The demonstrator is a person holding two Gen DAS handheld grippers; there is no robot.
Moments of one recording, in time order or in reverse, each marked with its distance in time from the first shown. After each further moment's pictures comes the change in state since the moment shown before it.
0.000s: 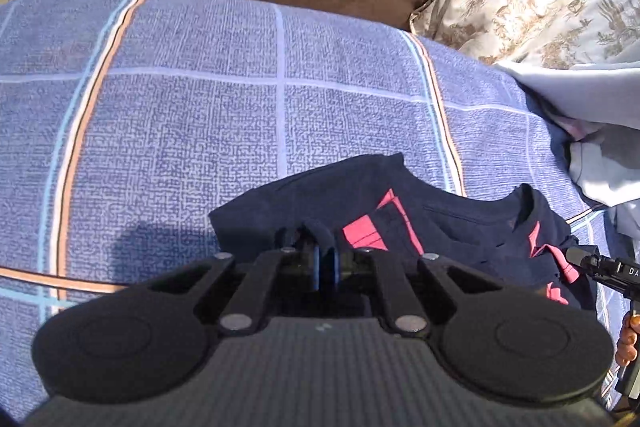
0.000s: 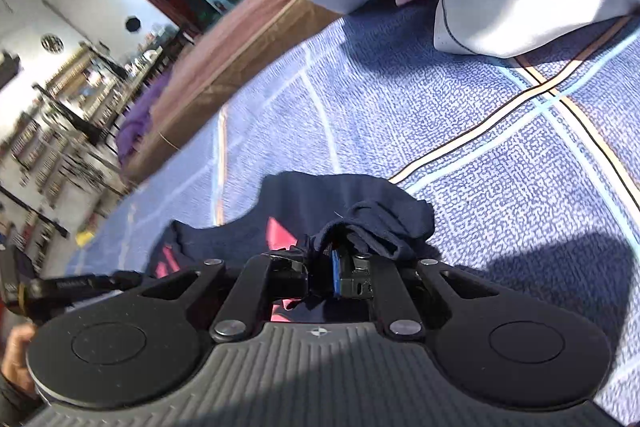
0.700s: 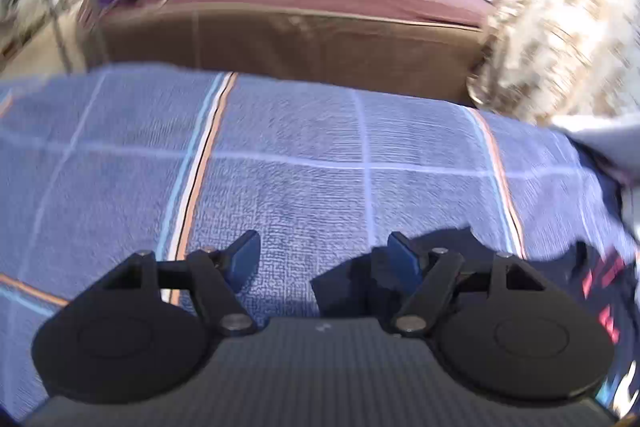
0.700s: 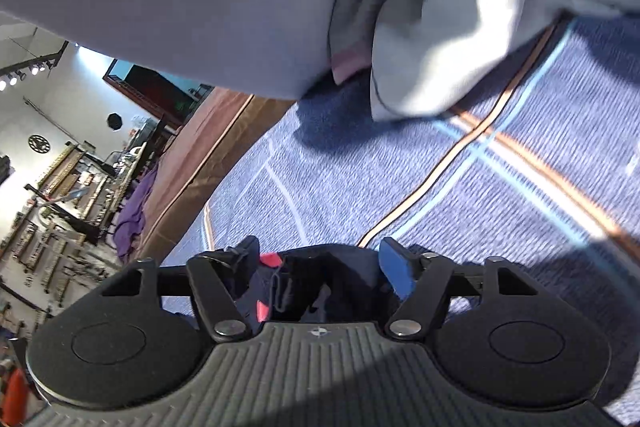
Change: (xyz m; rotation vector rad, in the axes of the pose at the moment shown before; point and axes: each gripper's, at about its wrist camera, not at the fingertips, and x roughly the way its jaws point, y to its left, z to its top) left arm -0.053 0.003 0.001 0.079 -0.228 0.228; right arm -0.073 -0.013 -0.002 0.099 -0.275 -0.029
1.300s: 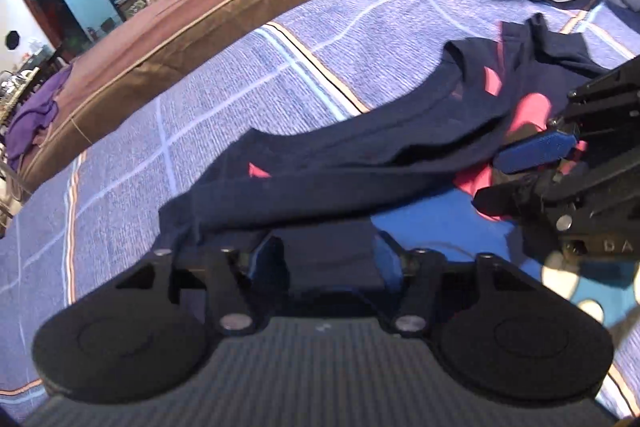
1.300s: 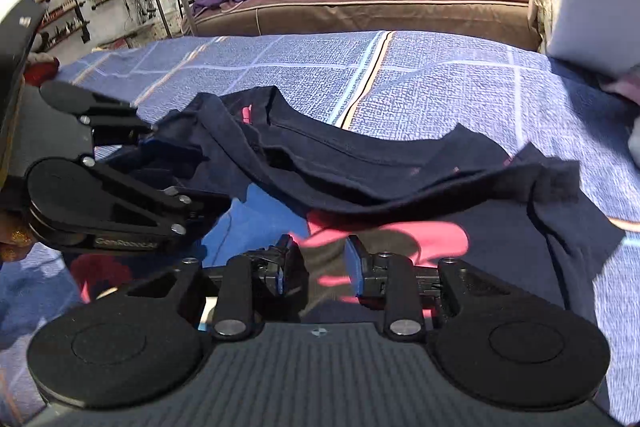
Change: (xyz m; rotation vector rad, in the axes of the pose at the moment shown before) left arm 0.031 -0.161 -0.083 0.568 0.031 0.032; right arm 0.069 0.111 -0.104 -0.780 0.305 0.090
